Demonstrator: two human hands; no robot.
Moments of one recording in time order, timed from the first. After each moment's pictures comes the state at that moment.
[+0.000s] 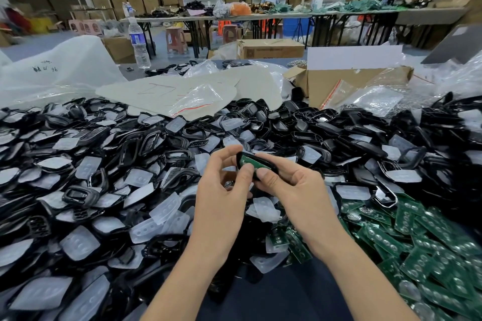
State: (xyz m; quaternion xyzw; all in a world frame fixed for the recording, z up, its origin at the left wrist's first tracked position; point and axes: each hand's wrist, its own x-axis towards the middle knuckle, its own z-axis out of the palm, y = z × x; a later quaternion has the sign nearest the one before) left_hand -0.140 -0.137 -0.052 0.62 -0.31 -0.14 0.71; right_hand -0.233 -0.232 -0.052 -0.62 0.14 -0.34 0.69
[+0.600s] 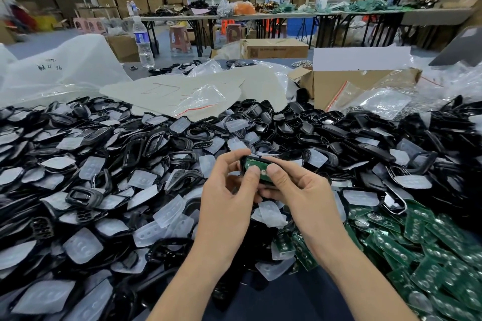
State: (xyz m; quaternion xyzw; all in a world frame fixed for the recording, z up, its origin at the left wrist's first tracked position) left_hand -0.141 -0.137 -0.049 0.58 -0.32 -0.16 0.73; right_hand -0.229 -0.230 -0.053 -0.57 0.16 -0.36 0.72
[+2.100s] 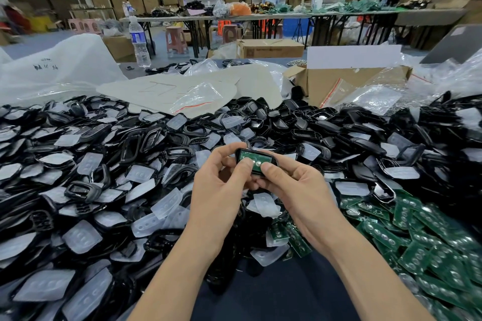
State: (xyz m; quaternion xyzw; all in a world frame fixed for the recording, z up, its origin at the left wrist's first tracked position) left_hand -0.132 -0.137 -0.055 0.54 -0.30 -0.21 0.76; right_hand -0.232 -0.238 -0.061 -0.54 0.13 -0.30 0.77
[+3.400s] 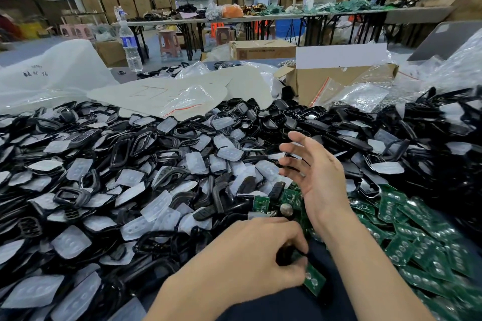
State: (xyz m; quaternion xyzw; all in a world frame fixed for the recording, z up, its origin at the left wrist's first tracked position) left_hand -0.184 -0.116 -0.045 0.69 -0.68 -0.17 0.21; right_hand -0.247 -0.263 -0.046 -0.45 0.24 -0.45 0.73
